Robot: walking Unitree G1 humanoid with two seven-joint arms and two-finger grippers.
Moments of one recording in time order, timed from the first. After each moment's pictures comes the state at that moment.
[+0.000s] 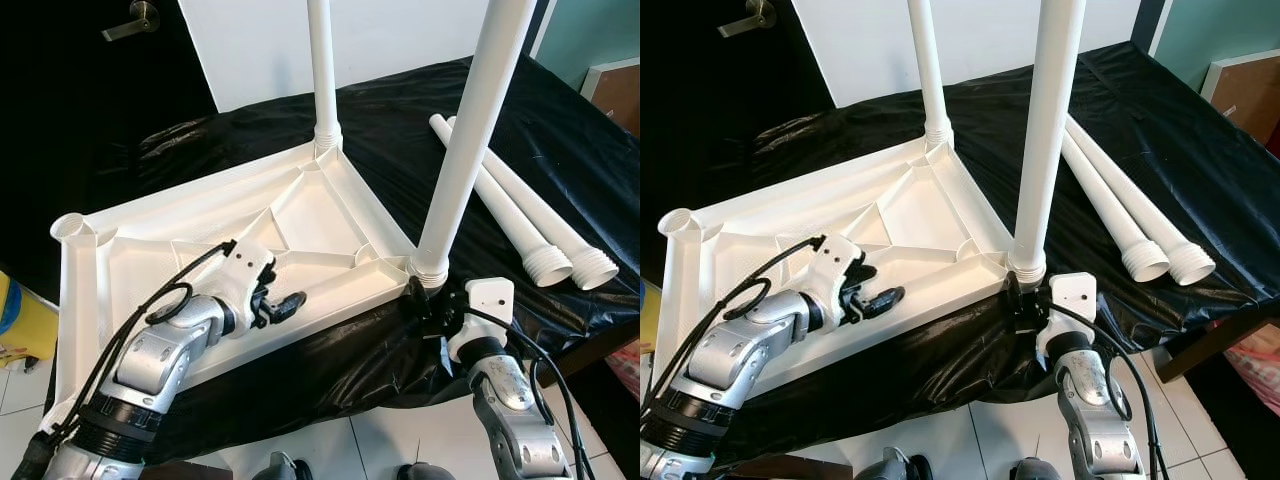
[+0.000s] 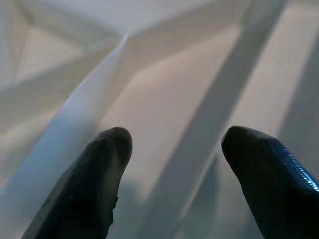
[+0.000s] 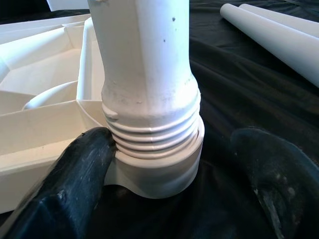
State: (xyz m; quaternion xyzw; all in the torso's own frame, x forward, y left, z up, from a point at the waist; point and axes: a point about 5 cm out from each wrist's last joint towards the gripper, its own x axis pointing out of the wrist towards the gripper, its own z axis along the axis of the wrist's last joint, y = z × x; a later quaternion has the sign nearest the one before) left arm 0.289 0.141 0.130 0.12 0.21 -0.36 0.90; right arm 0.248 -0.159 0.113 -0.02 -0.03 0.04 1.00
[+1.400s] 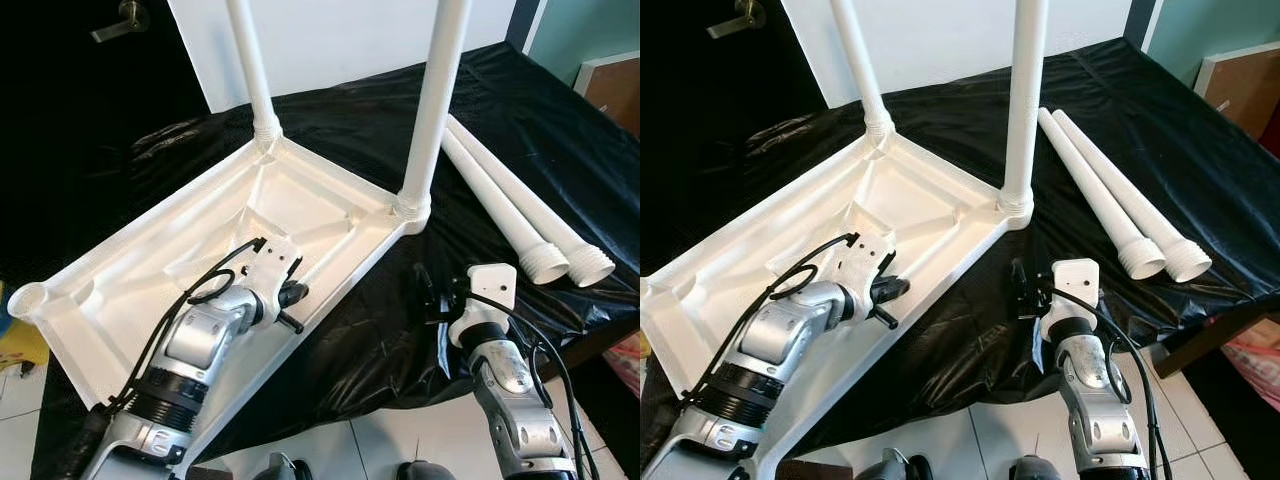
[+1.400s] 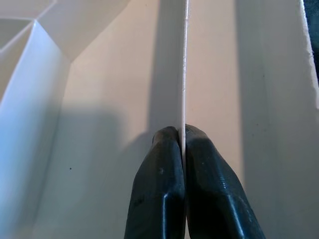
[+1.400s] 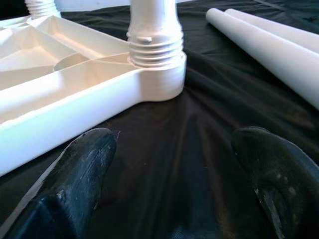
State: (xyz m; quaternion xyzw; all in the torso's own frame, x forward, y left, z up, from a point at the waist) left arm 0.306 0.096 0.131 0.12 0.21 -0.37 0.90; right arm 0.263 -0.159 0.118 -0.02 -0.04 0.03 1.00
